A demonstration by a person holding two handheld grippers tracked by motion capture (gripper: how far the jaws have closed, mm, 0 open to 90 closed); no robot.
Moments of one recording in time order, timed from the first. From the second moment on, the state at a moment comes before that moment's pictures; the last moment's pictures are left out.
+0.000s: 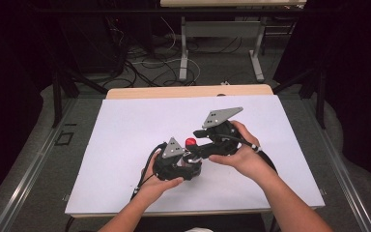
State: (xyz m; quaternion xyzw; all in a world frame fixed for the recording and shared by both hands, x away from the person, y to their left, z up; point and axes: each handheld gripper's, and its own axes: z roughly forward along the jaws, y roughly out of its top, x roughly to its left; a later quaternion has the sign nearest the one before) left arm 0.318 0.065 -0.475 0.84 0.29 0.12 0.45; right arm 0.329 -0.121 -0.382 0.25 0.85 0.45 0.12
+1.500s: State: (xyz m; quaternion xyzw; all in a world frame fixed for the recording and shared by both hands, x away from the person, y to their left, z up) left arm 0.319 0.066 -0.476 0.83 0.30 0.13 0.46; right arm 0.328 -0.112 -0.388 0.23 0.85 0.46 0.13
